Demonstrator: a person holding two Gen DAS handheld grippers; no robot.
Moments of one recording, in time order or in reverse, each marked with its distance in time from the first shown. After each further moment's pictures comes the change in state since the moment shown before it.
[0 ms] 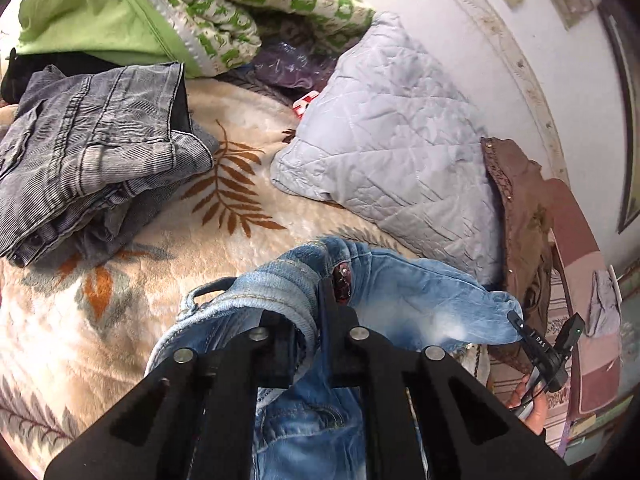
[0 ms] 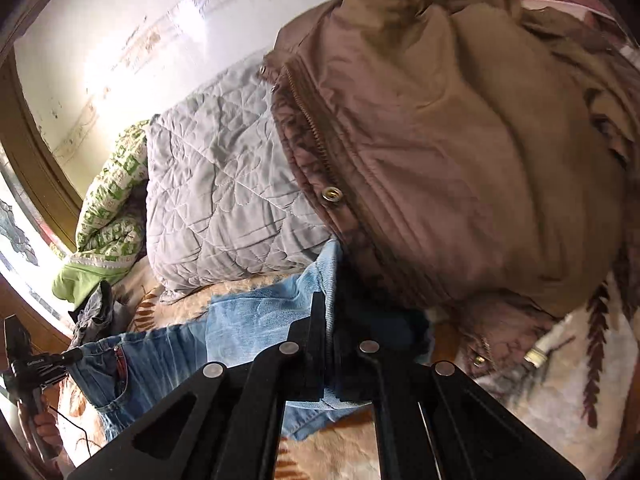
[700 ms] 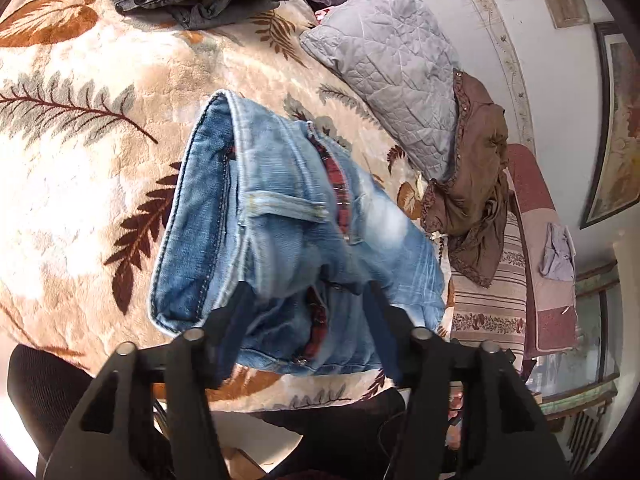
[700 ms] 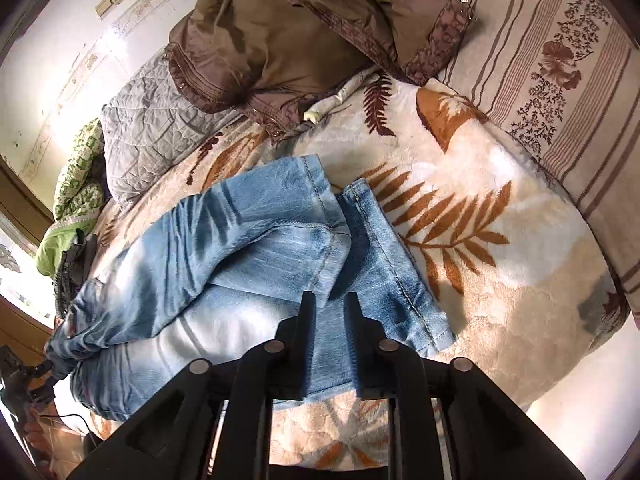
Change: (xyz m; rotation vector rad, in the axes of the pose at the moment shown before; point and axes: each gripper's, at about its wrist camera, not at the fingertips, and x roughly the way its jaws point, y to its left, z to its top) left arm -0.107 0.027 -0.182 -0.159 0.186 -0.147; right arm -0.187 -0.120 -0.226 0.273 0.098 -0.130
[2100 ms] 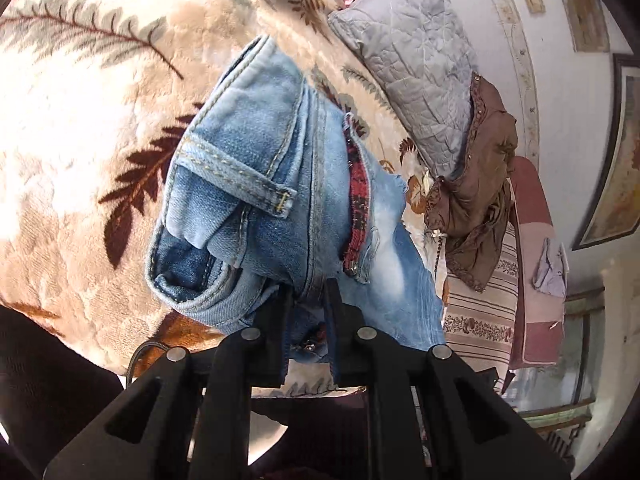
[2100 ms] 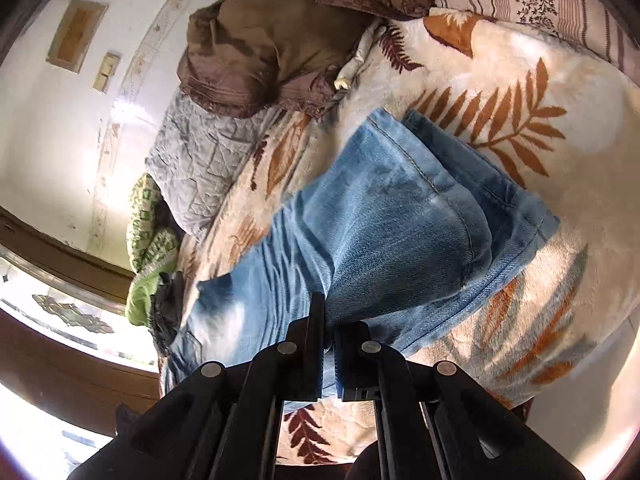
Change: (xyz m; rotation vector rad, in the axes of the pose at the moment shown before) left arm 0.017 0.028 -0.018 -0.065 0.033 0.001; right arm 0.012 0.000 -0.046 0.264 0.009 0.321
